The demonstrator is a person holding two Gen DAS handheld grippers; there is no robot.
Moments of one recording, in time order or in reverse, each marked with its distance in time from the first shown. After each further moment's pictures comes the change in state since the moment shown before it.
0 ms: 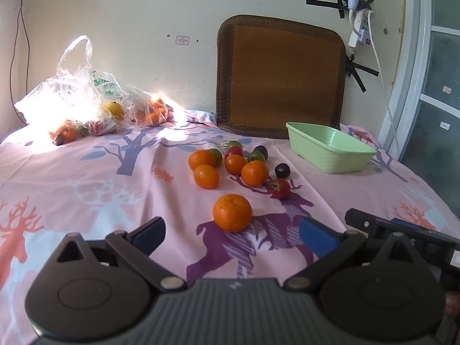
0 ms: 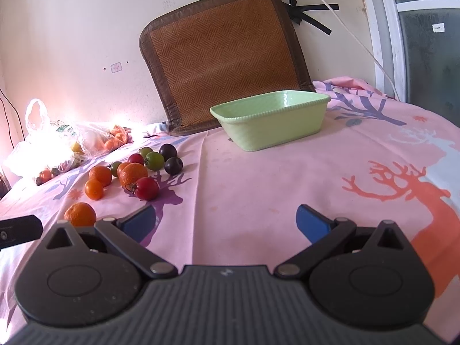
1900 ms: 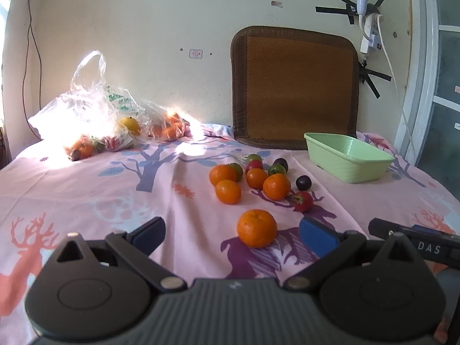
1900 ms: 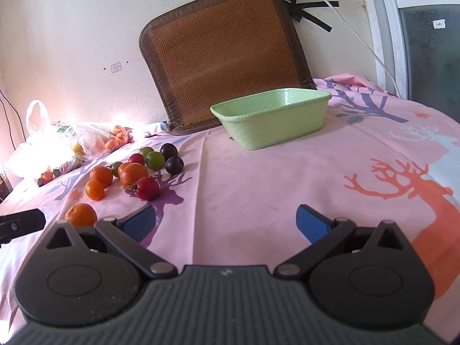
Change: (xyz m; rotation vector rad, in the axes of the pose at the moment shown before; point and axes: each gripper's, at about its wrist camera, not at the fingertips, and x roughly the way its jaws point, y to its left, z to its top) left arm -0.001 0.007 0.004 0.043 -0.070 0.068; right arm 0.003 -0.001 -0.001 0.015 0.009 0.003
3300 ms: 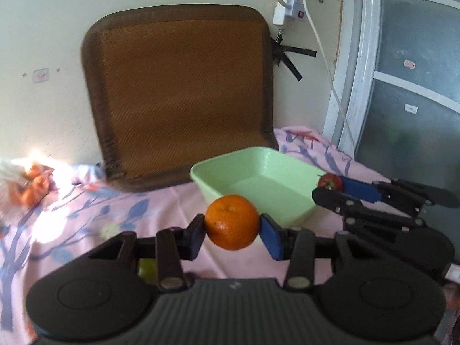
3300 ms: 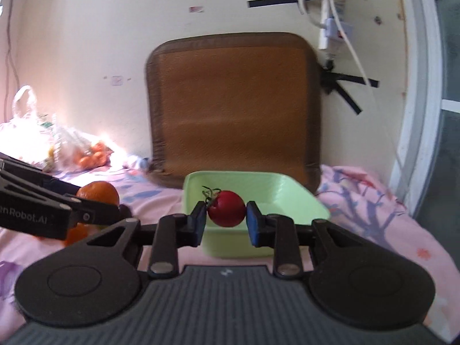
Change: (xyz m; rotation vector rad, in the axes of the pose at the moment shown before) left arm 0.153 -0.118 0.107 0.187 0.086 -0.357; right arm 0.055 -0.031 0.092 -0.308 -0.150 -0.029
